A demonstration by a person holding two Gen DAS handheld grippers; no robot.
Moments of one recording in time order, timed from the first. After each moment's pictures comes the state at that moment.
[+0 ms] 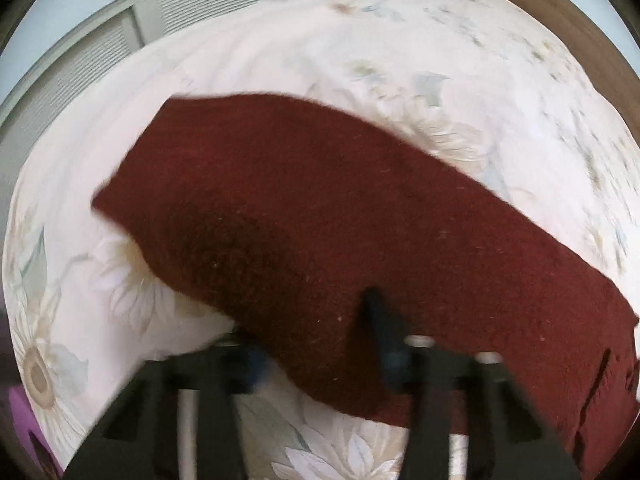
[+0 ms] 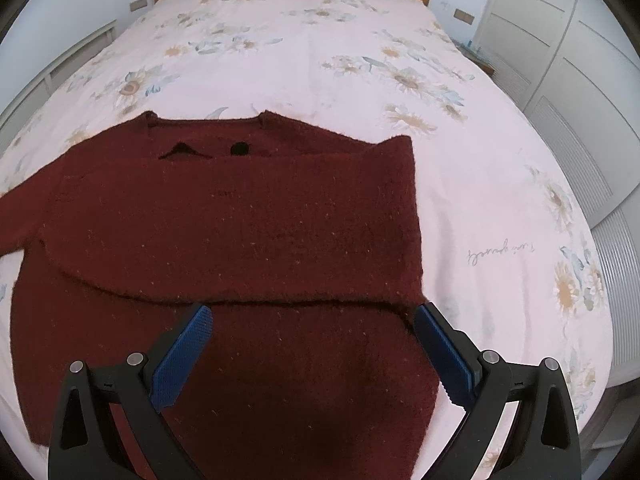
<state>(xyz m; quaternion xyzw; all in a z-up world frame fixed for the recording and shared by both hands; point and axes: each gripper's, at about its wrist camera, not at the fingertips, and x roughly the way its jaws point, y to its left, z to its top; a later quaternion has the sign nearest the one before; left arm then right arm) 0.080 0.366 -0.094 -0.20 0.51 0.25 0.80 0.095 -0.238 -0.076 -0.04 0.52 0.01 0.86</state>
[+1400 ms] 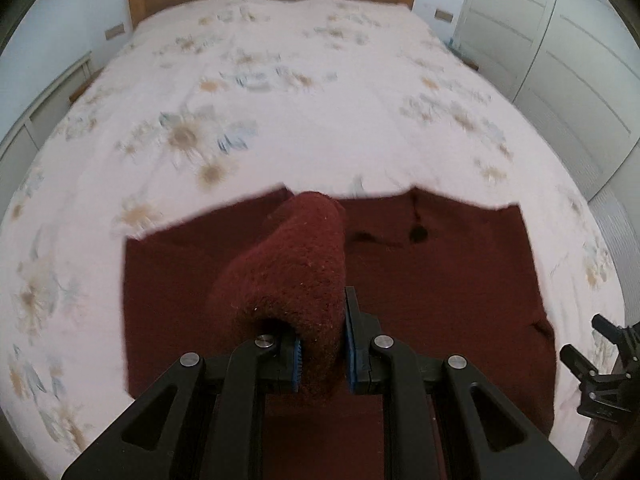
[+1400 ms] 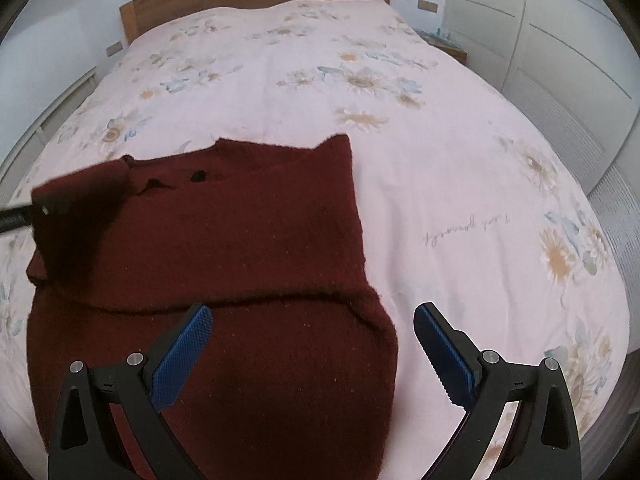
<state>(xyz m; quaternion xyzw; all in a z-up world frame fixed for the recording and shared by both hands) 0.188 -0.041 -0.044 0.02 0.51 -0.11 0.86 0.074 -0.300 -0.071 0.04 0.49 -0.01 0.87</state>
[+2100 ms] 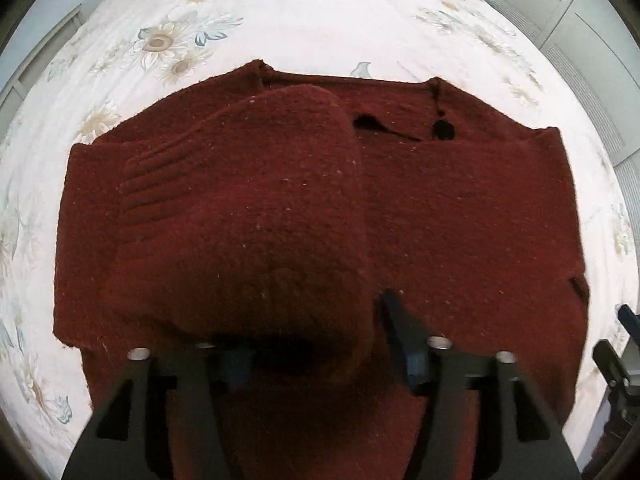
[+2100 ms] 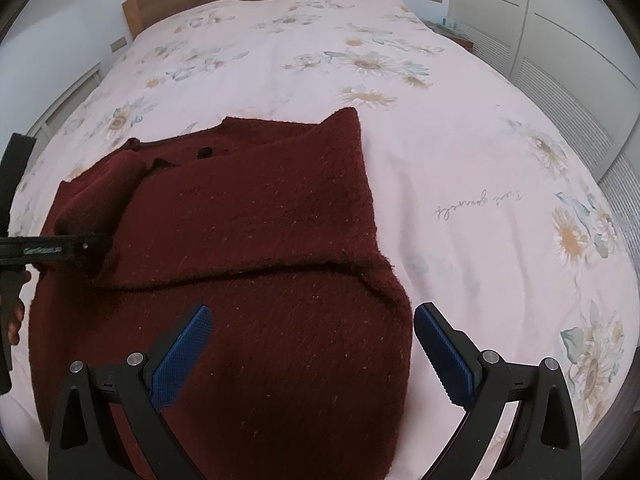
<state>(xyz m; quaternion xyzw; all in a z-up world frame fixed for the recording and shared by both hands) 0.194 -0.044 -0.122 0.02 0.60 -0.09 0.79 0.062 -0.299 -0.083 0.05 0.50 0.01 0.86</state>
